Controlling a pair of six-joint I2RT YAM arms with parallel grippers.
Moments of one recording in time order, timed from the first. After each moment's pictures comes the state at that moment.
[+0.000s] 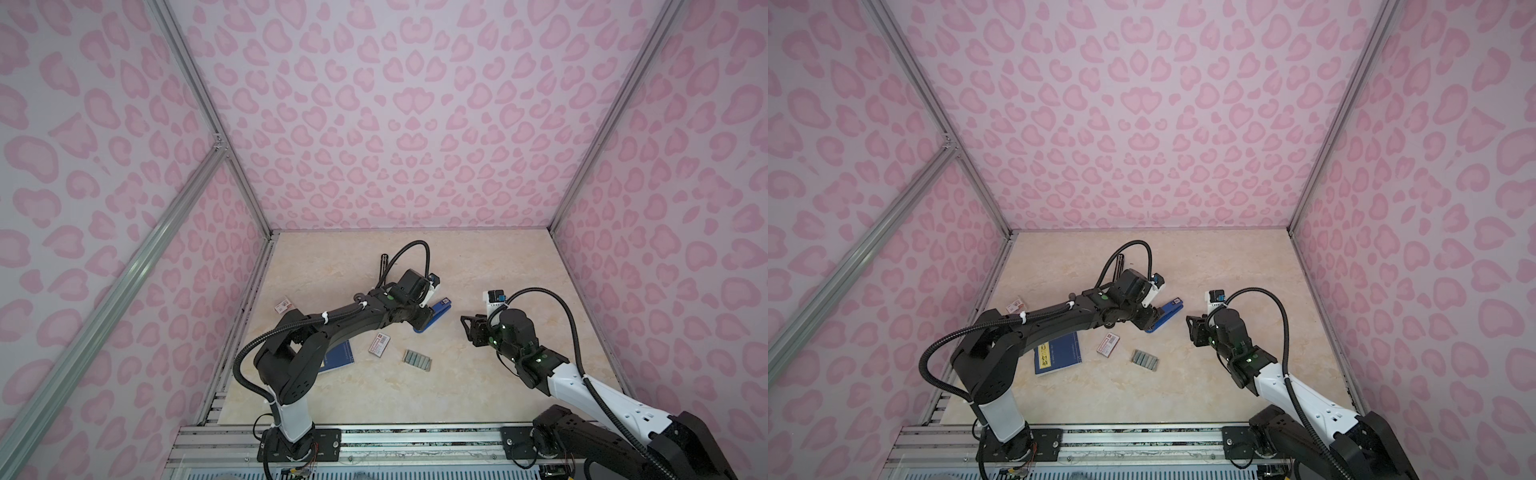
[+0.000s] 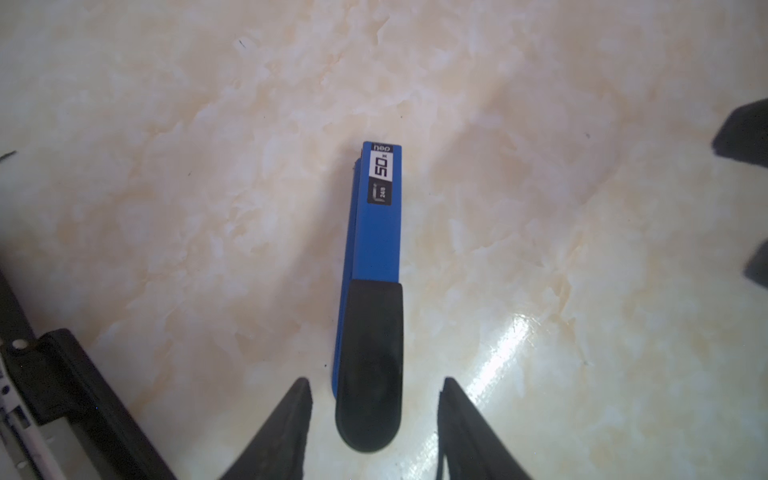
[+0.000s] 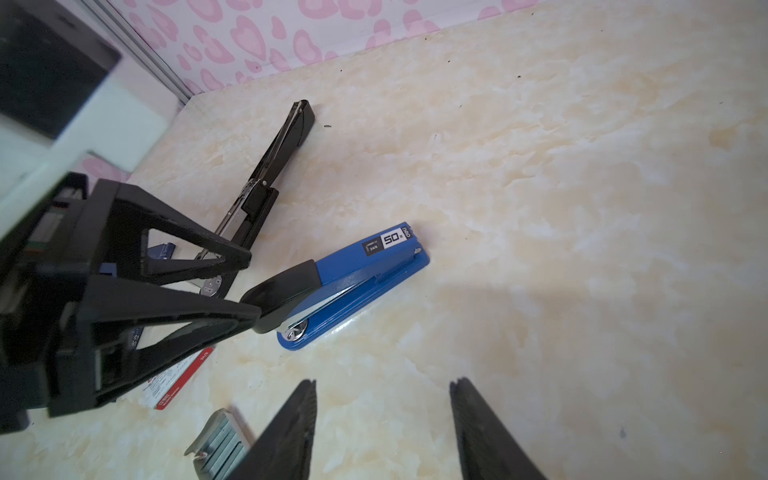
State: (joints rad) left arm -0.78 1.82 1.27 -0.40 0.07 -0.01; right arm 0.50 1.00 0.38 0.10 0.01 0.43
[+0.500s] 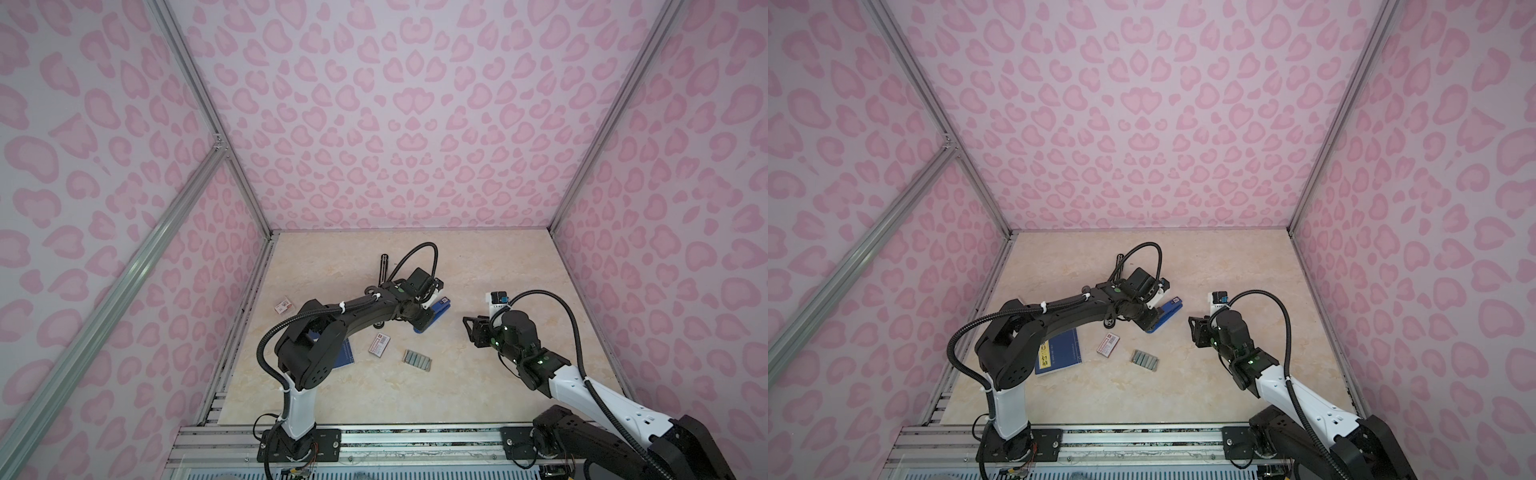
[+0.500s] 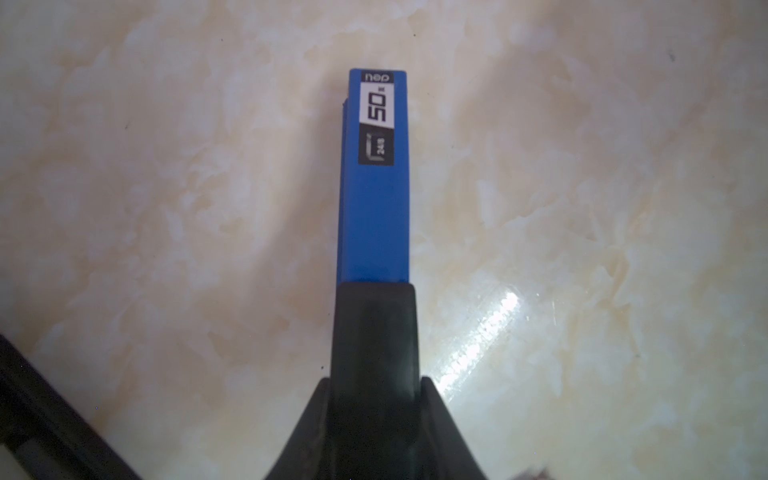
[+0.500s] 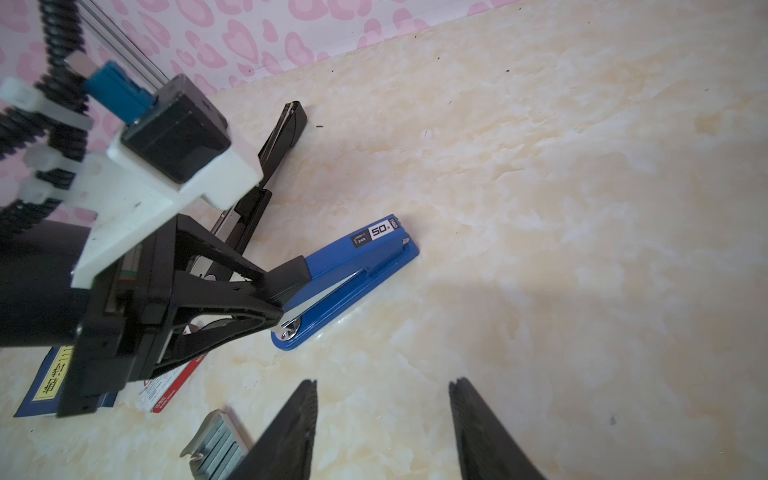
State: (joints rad) left arm -0.78 1.94 1.37 -0.52 0.08 0.01; right arm 0.48 0.99 0.37 0.10 0.00 0.44
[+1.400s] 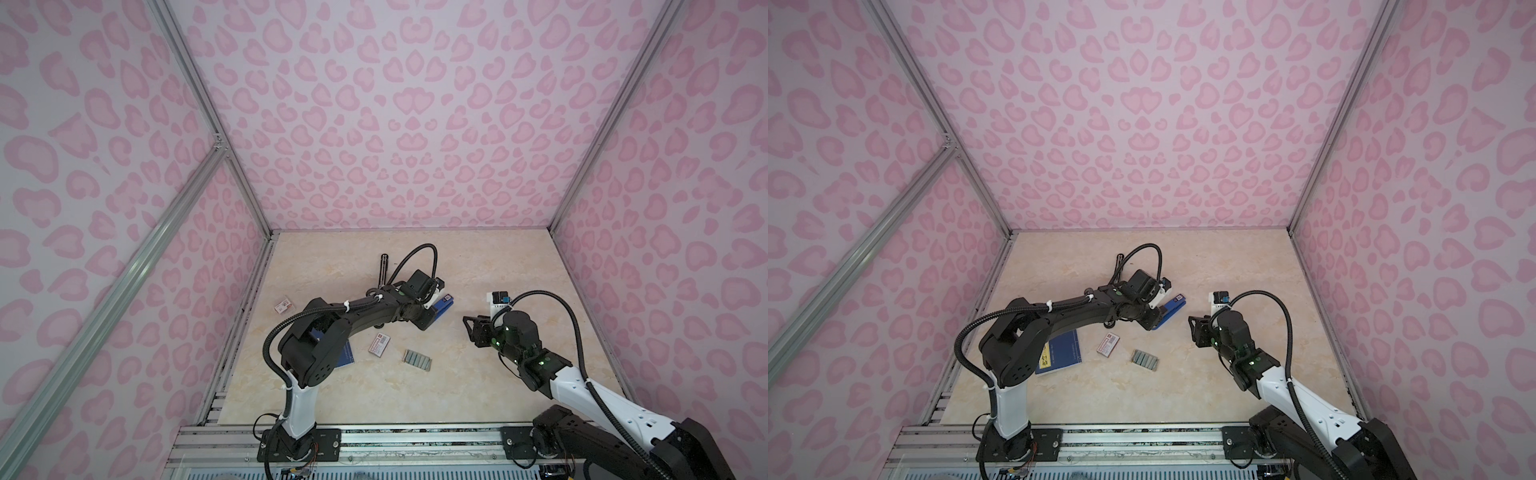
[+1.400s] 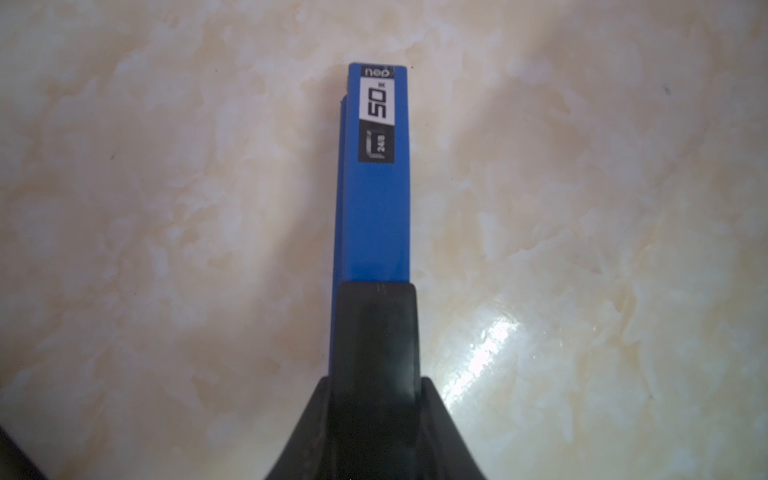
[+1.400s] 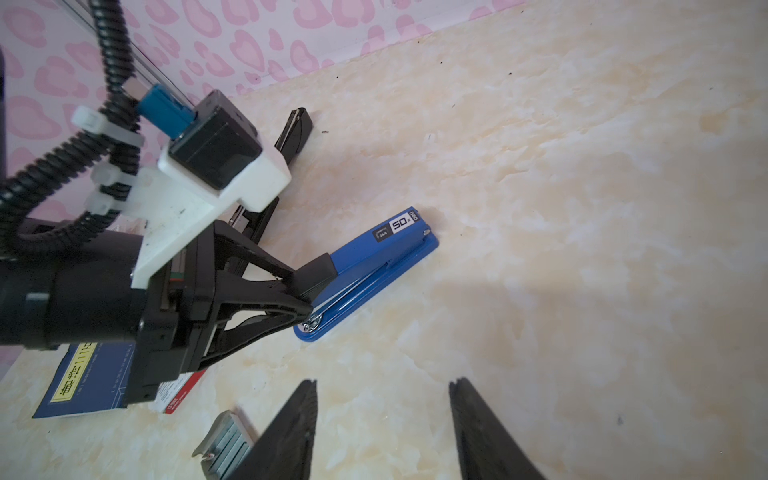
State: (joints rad) left arm -0.78 1.97 1.36 -0.43 0.10 -0.01; right arm 0.48 0.97 0.36 0.10 0.00 0.46
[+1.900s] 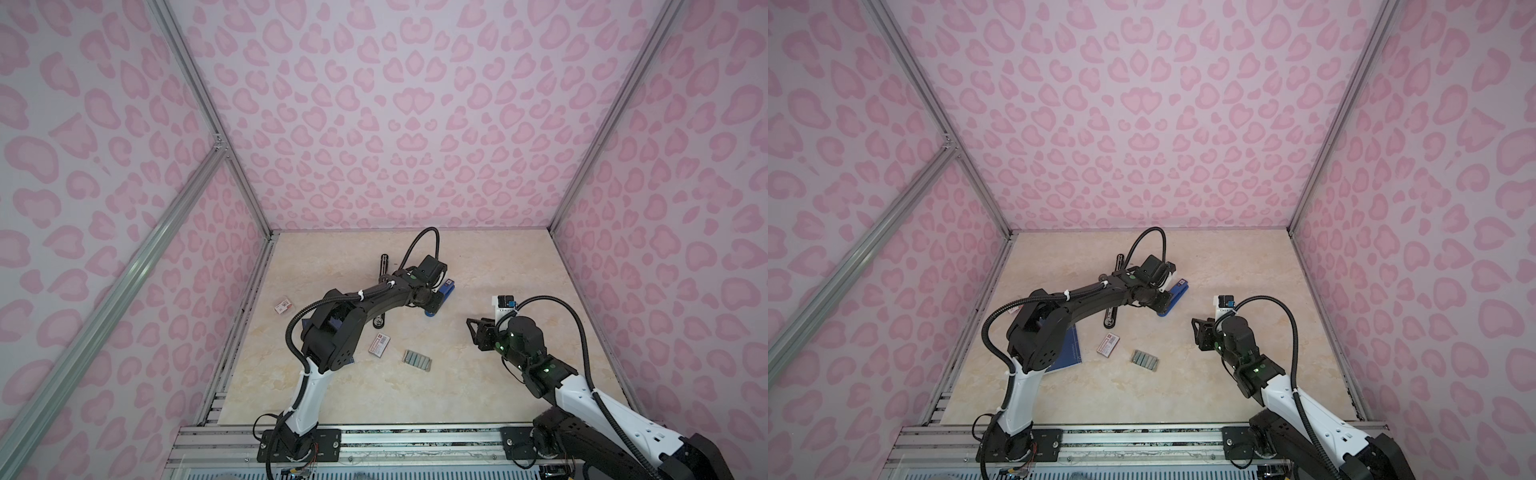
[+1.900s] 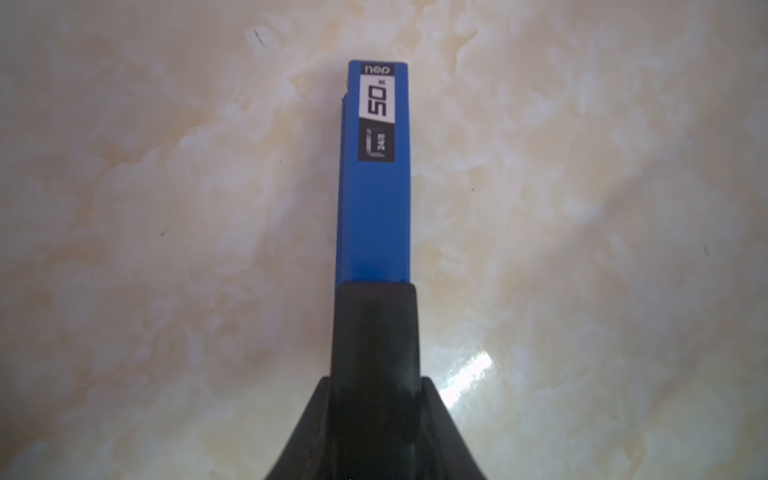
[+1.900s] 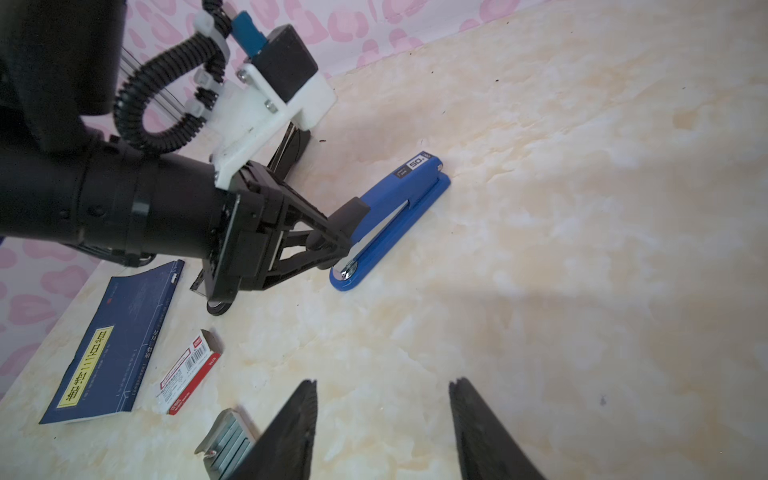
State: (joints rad) left arm -0.75 2.18 1.69 -0.54 0.04 -0.17; right arm 0.48 0.87 0.31 0.09 0.01 0.48
